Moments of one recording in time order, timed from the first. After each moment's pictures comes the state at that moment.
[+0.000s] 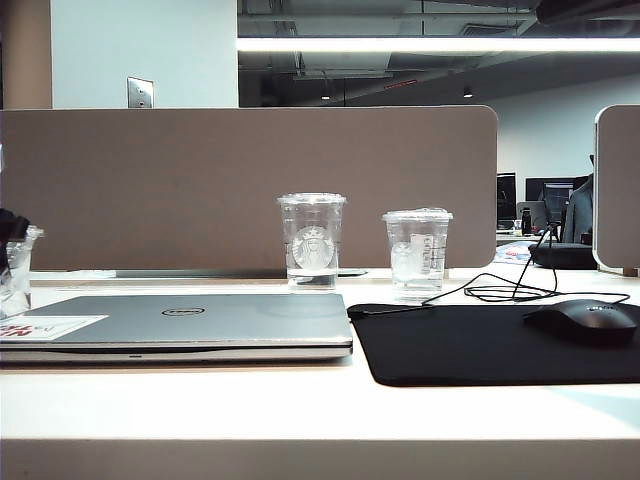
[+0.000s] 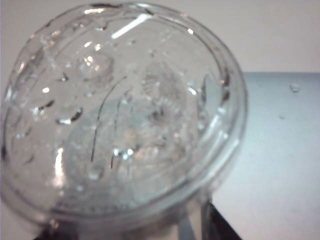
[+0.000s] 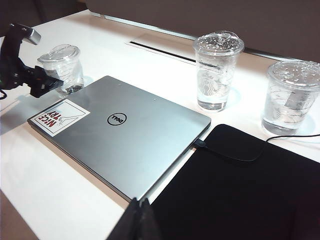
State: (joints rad) left arm 0.08 1.44 0.52 0.40 0.00 0.05; right arm 0.51 0.52 0.52 -0.23 -0.13 -0.01
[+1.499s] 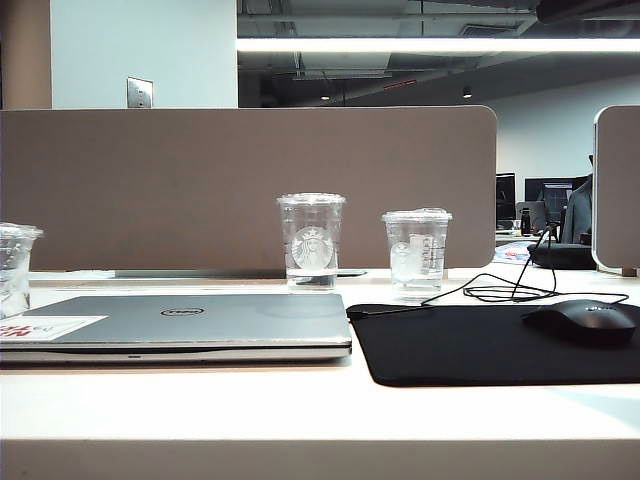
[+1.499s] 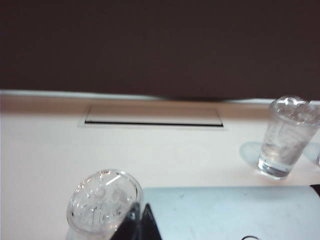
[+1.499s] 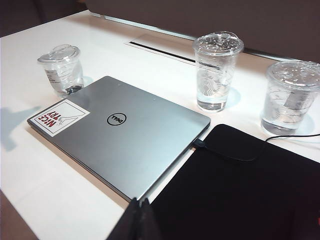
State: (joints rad) left arm 0.08 0.55 0.49 0.00 0.15 -0.03; right arm 0.51 0.51 0.52 -0.23 -0.13 -0.01
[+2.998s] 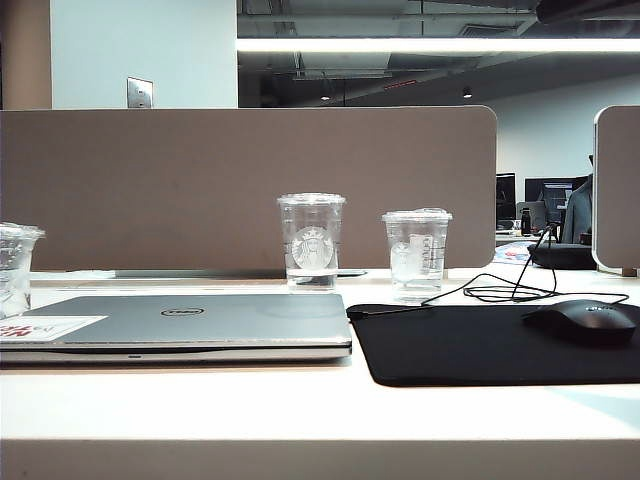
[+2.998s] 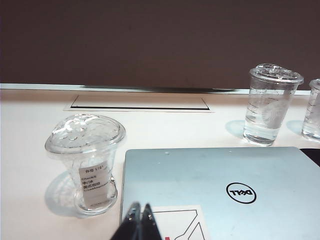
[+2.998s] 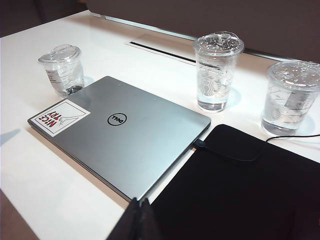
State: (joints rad) left arm -0.06 0.00 0.00 0.05 0.05 -0.04; right arm 0.51 0.51 0.52 -0.23 -0.13 -0.01
